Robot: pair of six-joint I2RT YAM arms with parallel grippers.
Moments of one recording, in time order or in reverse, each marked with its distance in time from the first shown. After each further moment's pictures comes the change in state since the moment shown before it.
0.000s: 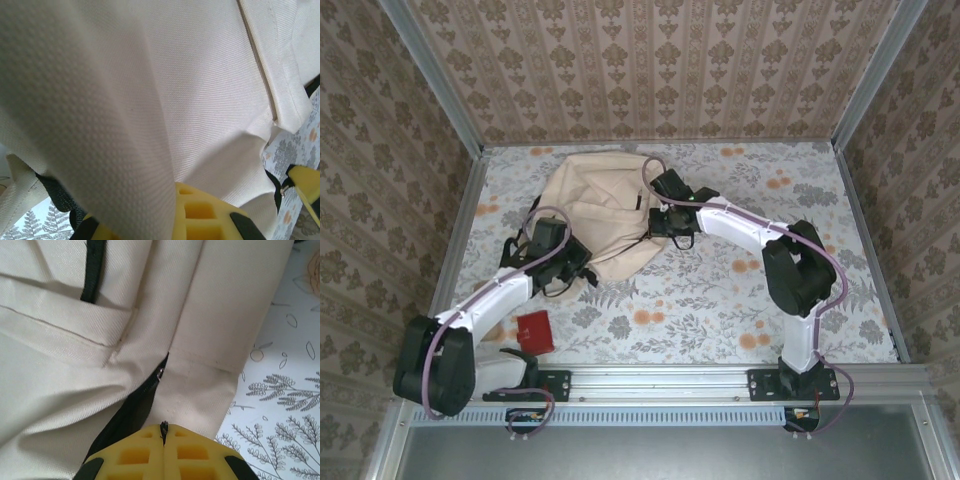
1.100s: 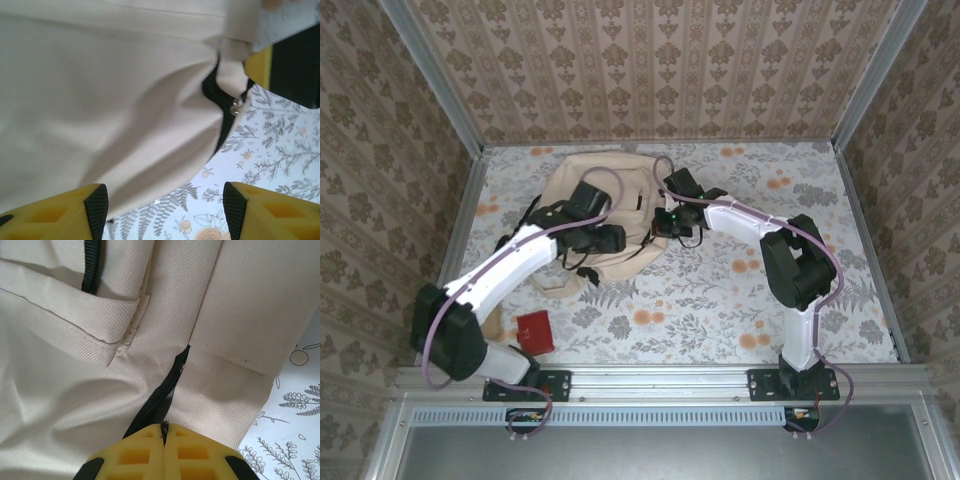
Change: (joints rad) left arm -0.262 0.247 0.554 -0.507 -0.150 0.684; right arm -0.079 0.030 -0.051 0.108 -0.273 -0.027
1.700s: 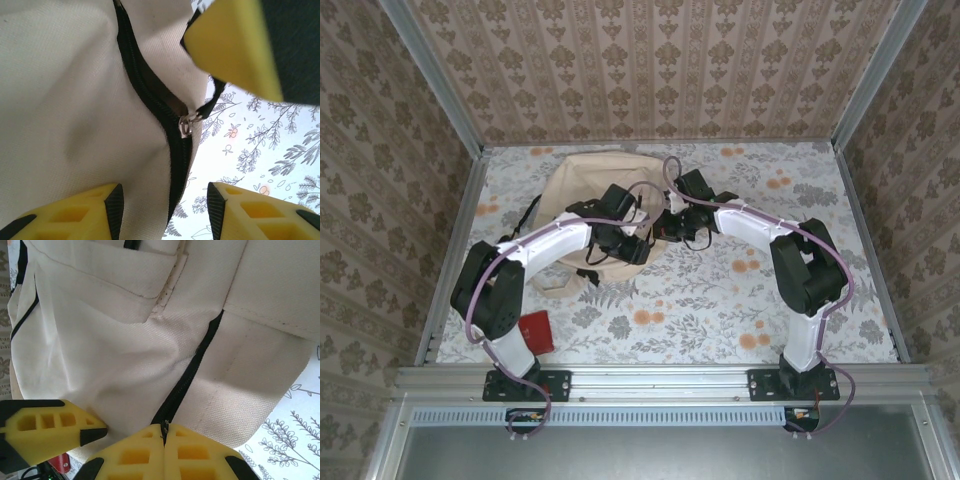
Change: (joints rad) left arm -0.023 0.244 0.026 0.099 0.214 0.299; right arm -0.034 -0.062 -0.088 0.060 -0.178 0.016
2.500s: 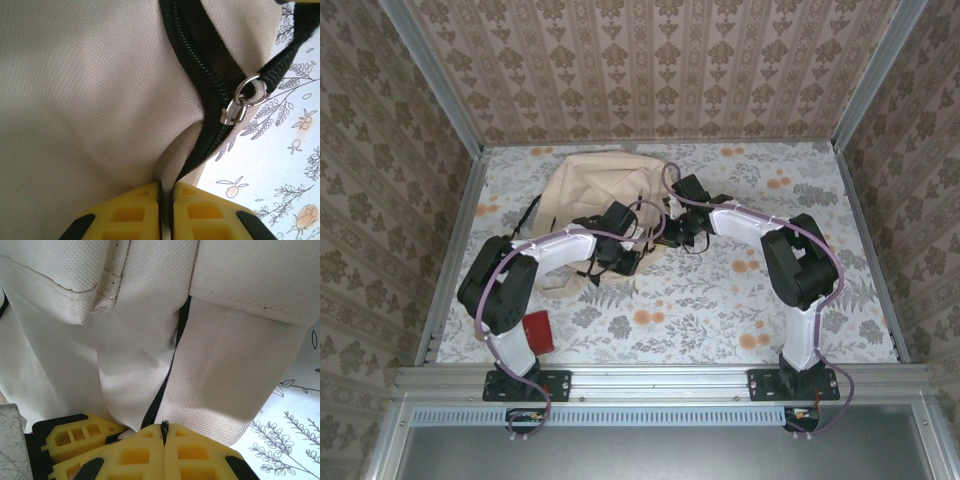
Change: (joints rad) left arm -0.008 0.051 -0.130 0.122 -0.071 -0.008; right arm 0.003 0.067 0.008 -0.013 0.007 0.037
